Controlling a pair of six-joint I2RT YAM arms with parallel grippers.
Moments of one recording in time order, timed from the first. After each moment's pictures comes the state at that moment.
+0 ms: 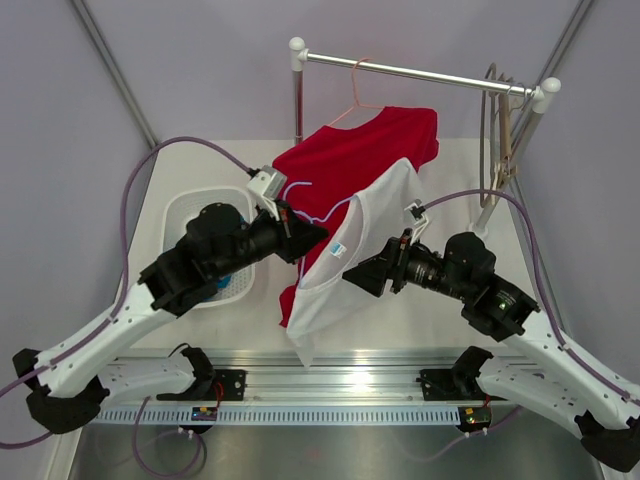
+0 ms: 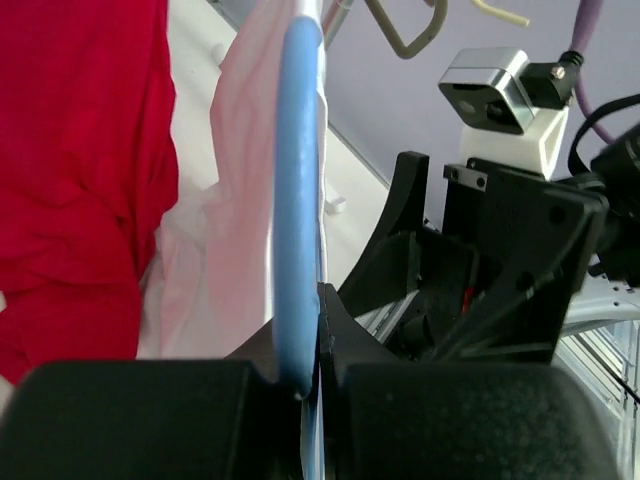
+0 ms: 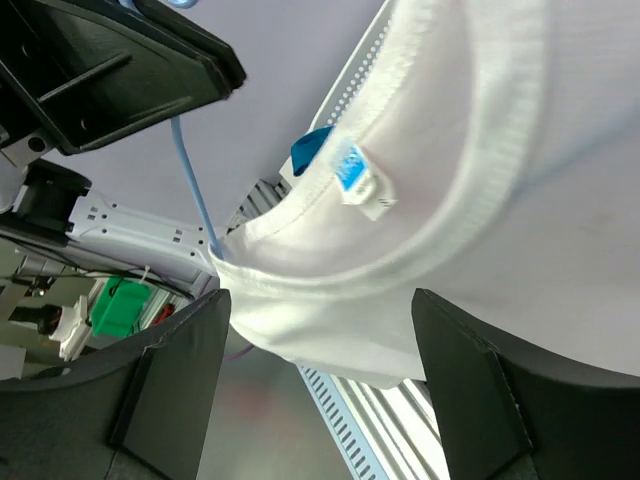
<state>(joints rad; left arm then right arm) -0.92 1.04 1.21 -0.33 0.06 -0.49 0.79 0.76 0.83 -0.21 -0.30 0.72</state>
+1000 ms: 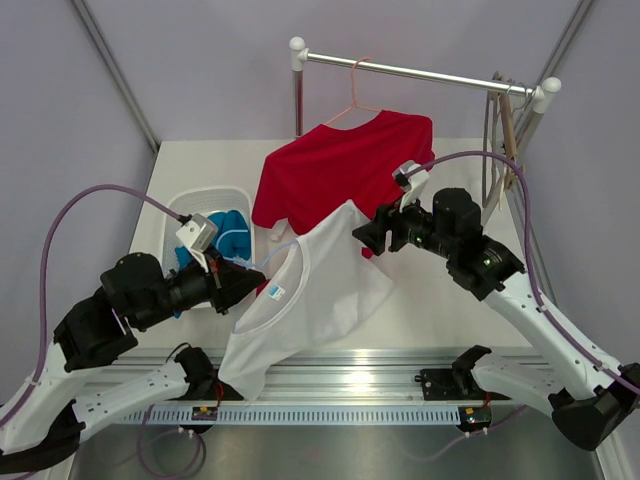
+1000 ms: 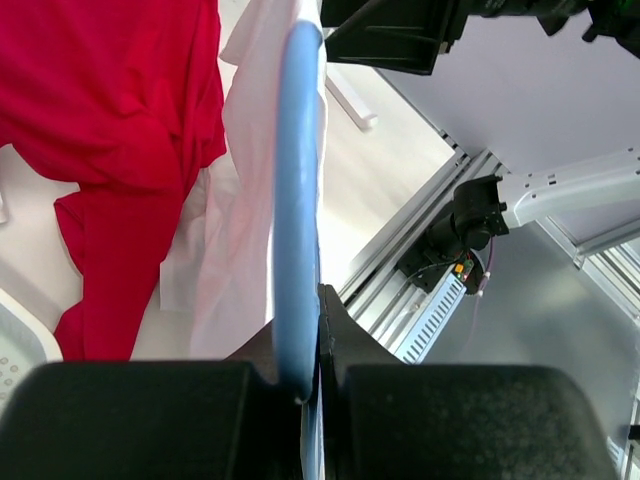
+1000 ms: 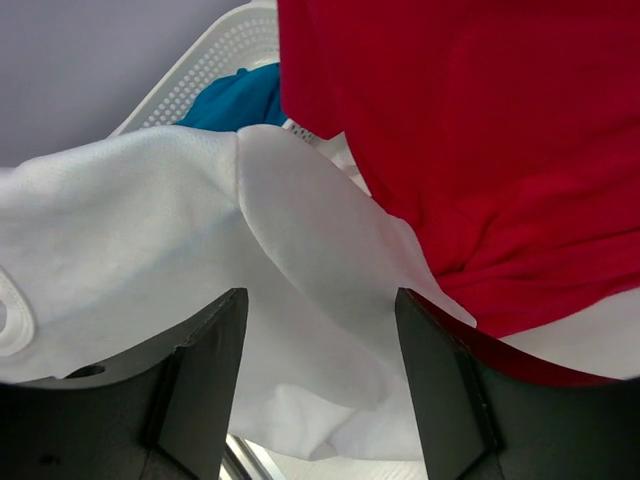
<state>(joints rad) -0.92 0.60 1.15 -0.78 0.05 -0.42 0.60 1.01 1.06 -0.33 -0.26 0.21</state>
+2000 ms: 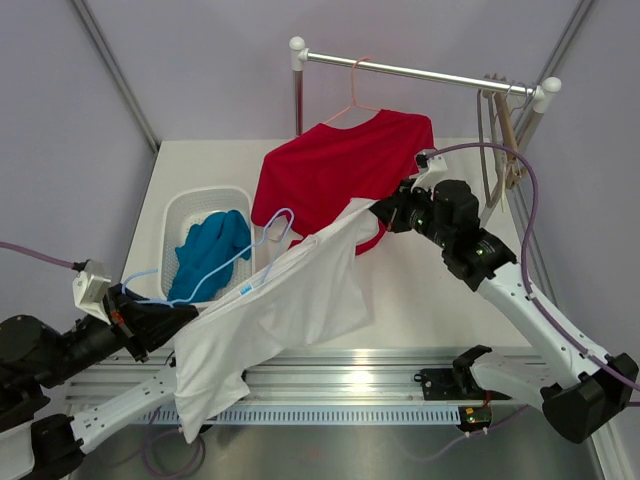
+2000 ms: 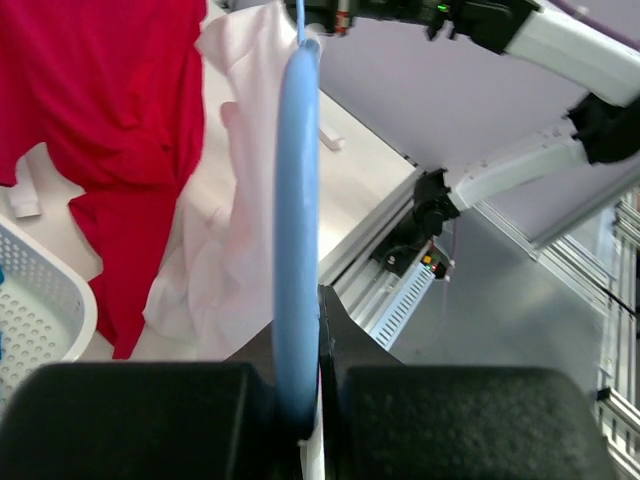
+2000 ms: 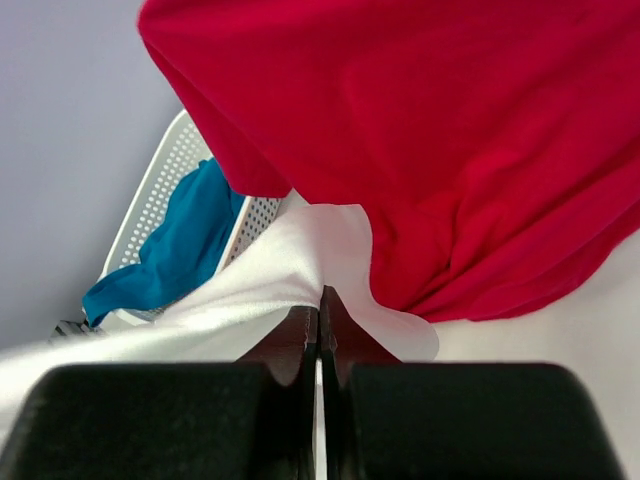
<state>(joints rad) -0.92 0.31 1.32 -1.07 0.05 -0.41 0.52 1.06 1.03 -0.21 -0.12 0.47</state>
